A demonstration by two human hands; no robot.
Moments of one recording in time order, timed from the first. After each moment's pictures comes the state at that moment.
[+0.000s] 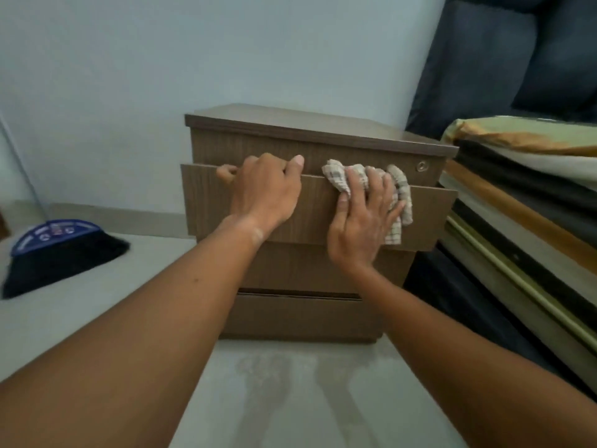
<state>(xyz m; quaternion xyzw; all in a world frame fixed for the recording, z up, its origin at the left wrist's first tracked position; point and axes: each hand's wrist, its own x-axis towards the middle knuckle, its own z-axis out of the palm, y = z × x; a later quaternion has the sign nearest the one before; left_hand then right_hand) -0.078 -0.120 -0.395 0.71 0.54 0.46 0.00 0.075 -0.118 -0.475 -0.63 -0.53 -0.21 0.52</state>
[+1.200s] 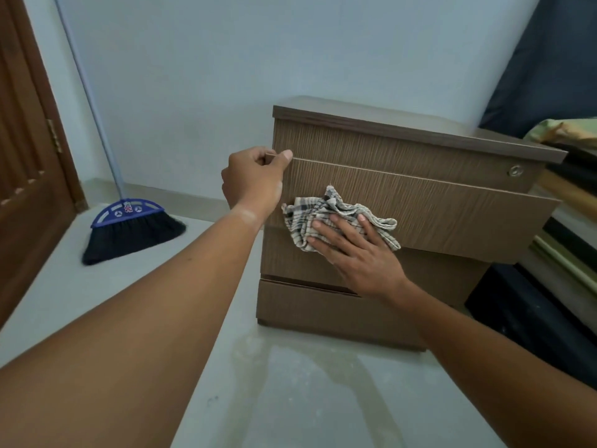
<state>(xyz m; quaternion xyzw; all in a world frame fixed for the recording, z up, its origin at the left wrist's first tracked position) -0.182 -0.089 -0.417 0.50 0.56 0.62 0.23 0.049 -0.091 -0.535 -0.38 -0.80 -0.46 0.11</state>
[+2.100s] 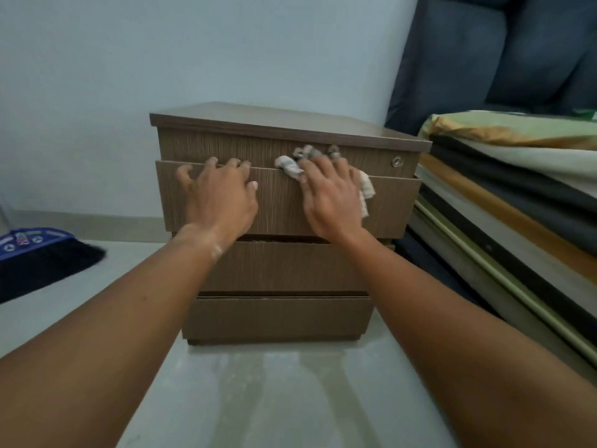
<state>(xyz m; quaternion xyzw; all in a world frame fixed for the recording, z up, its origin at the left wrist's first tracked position) -0.090 -0.105 -0.416 0.75 0.56 0.33 -0.13 0.107 -0.094 -0.438 -0.59 -0.67 -0.30 0.34</state>
